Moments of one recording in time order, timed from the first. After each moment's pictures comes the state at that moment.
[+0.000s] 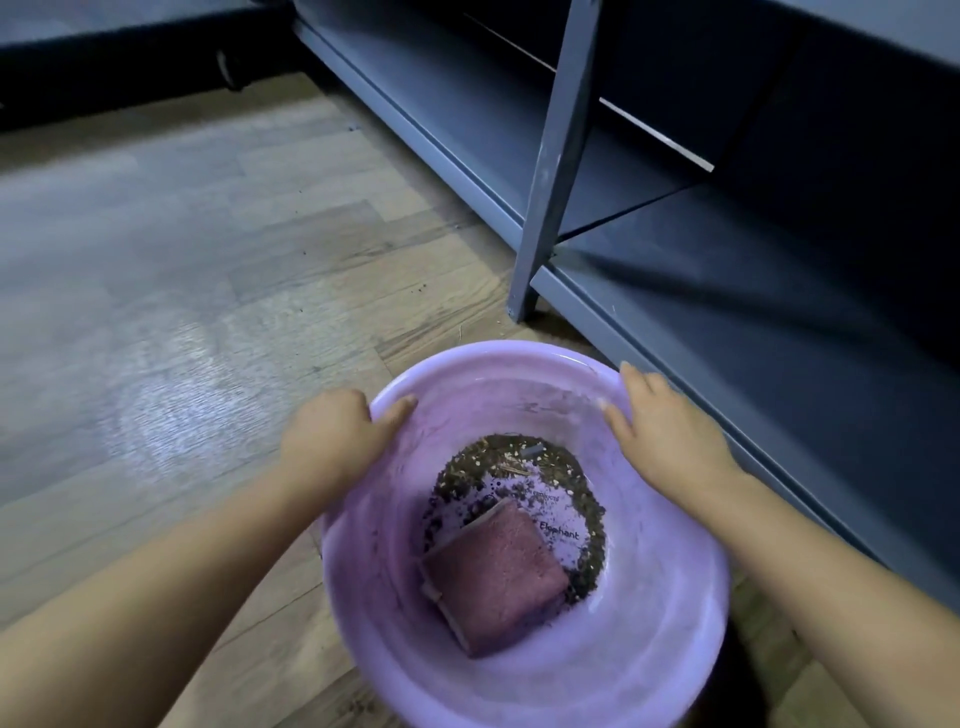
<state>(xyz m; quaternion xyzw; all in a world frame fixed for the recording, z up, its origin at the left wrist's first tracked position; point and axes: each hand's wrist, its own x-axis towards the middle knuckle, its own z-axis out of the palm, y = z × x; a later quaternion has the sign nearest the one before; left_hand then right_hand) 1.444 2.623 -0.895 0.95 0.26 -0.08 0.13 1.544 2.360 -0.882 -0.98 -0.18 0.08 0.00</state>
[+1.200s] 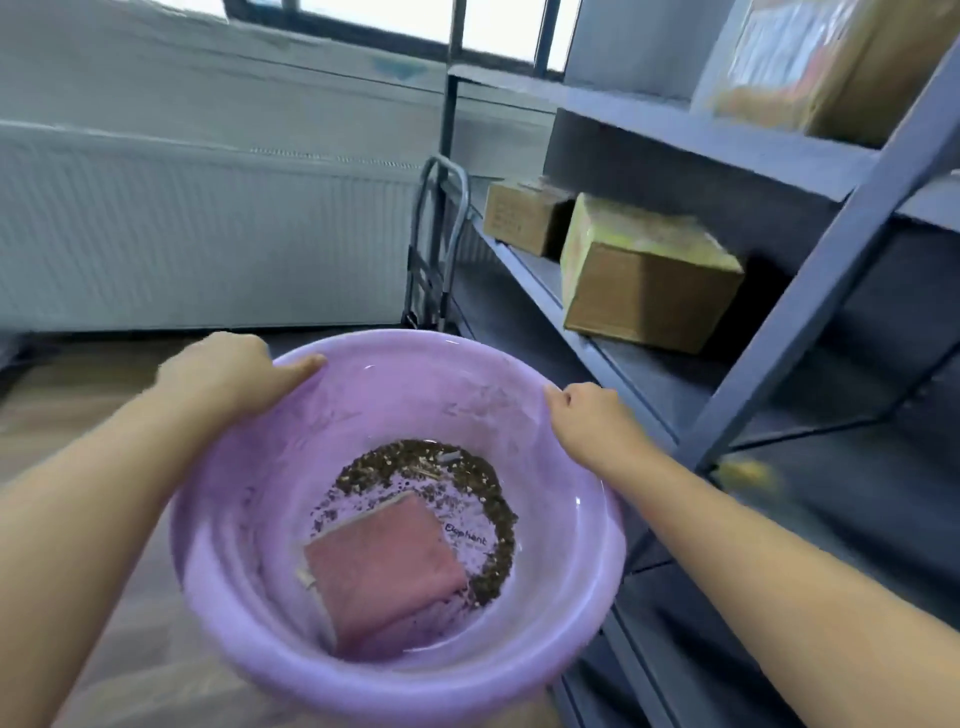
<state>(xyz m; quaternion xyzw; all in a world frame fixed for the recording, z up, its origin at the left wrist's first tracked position) 1.423 2.850 -0.237 0.89 0.45 0.05 0.10 1.619 2.611 -0.257 -0.94 -0.28 0.04 0.19</state>
